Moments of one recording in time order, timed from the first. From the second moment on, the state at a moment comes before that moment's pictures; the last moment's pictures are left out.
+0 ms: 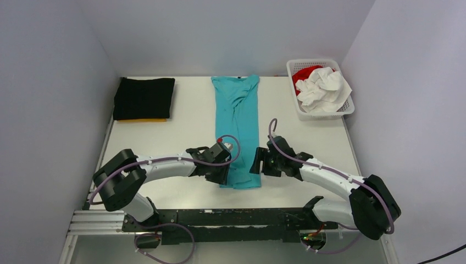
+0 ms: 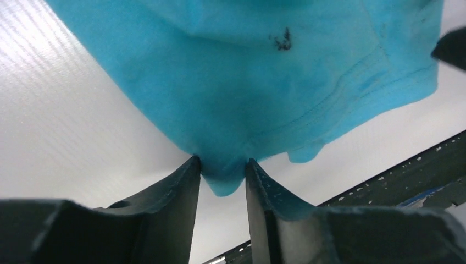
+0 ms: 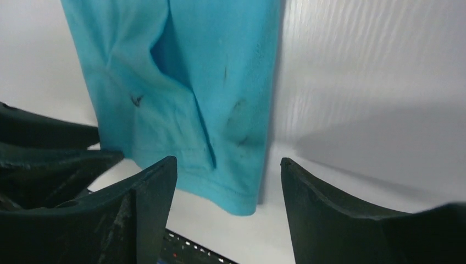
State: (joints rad) left arm -0.96 1.53 0.81 -0.37 0.04 -0.66; right arm 0.62 1.17 0.53 -0.27 -0.09 0.73
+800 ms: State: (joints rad) left arm -0.96 1.45 0.74 -0.38 0.00 -0.67; right arm 0.69 1.28 0.53 -0.38 -0.19 0.76
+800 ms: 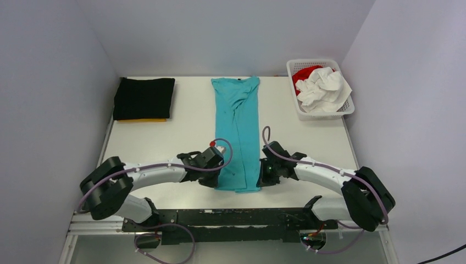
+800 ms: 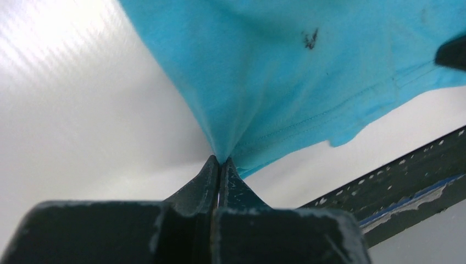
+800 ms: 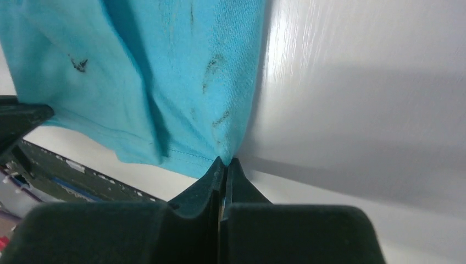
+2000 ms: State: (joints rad) left arm -0.69 1.38 0.90 -0.32 0.06 -0.63; right arm 0.50 1.27 0.72 -0.32 -0.25 0.67
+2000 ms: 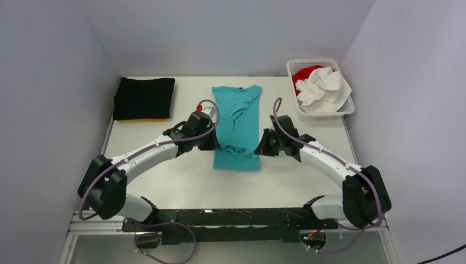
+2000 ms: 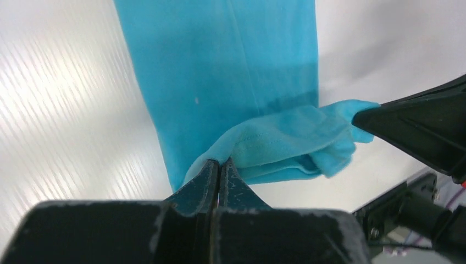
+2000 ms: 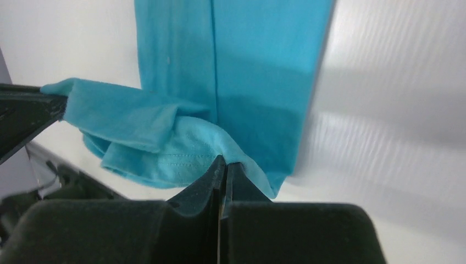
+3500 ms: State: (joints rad) left arm -0.41 1.86 1.35 -0.32 0.18 -0.43; right arm 0.29 1.86 1.26 -0.20 -0.18 0.56
